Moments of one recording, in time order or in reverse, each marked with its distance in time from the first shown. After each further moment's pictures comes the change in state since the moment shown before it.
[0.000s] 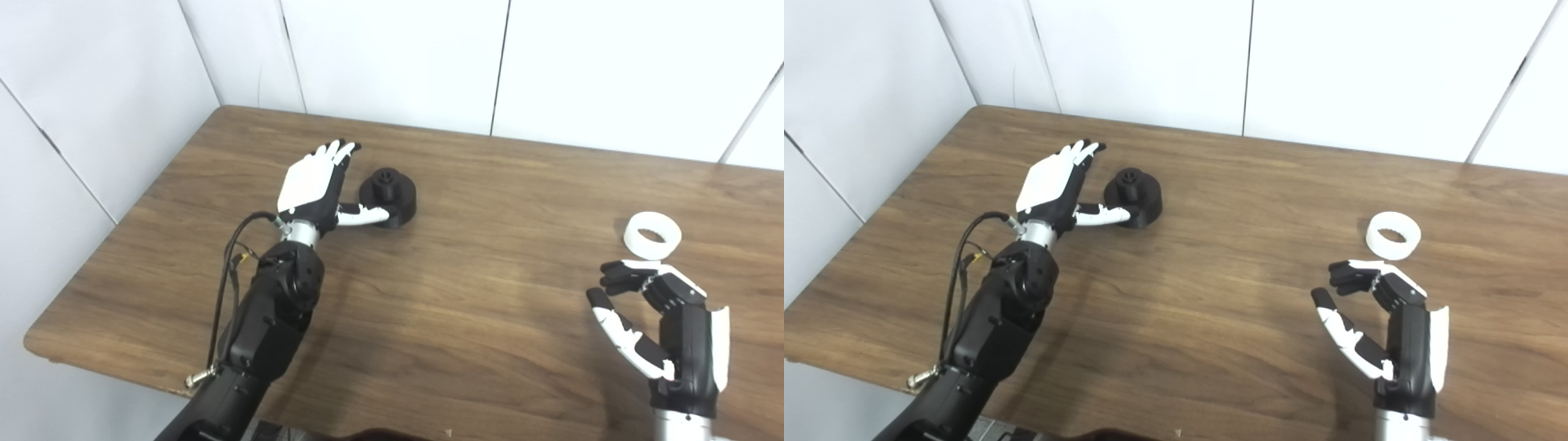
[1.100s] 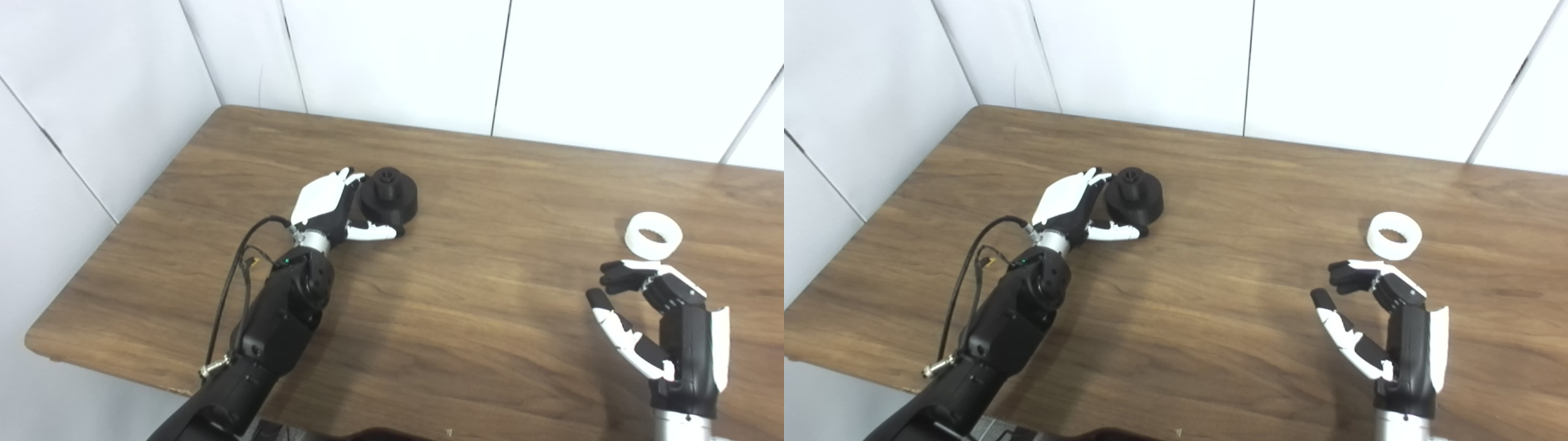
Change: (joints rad) left arm -0.025 -0.013 -0.043 0.168 -0.134 -0.055 0.083; right arm 0.002 0.000 -0.001 0.000 -0.005 -0.005 0.003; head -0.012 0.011
